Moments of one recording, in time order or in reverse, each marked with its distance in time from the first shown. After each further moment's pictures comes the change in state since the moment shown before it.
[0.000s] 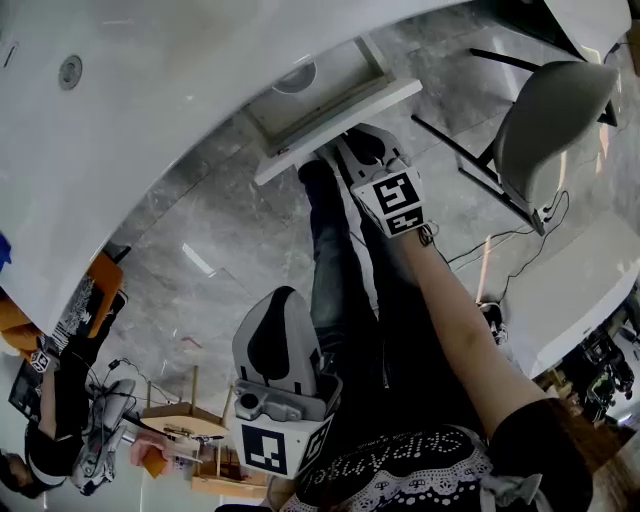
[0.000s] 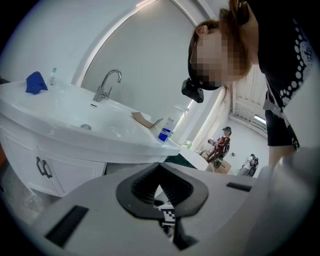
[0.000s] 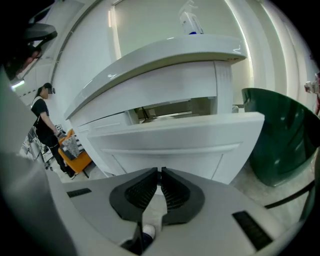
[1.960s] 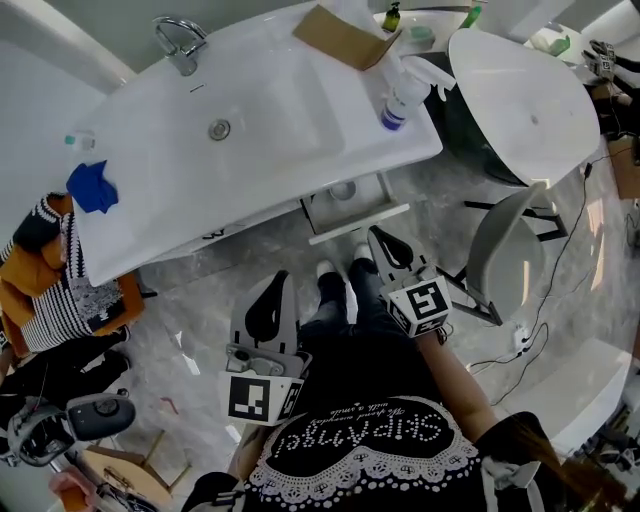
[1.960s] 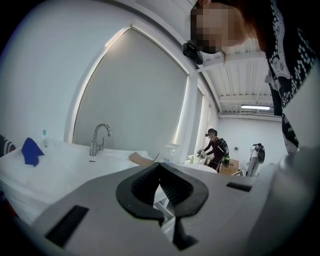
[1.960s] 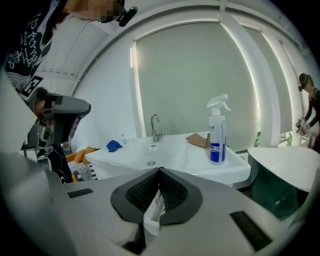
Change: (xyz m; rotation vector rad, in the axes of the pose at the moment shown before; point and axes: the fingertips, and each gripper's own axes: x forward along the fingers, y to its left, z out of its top) left arm -0.083 -0.028 0.141 0.302 -0.245 0.002; right arm -0.186 0.080 0.233 -0.102 -0.328 0.072
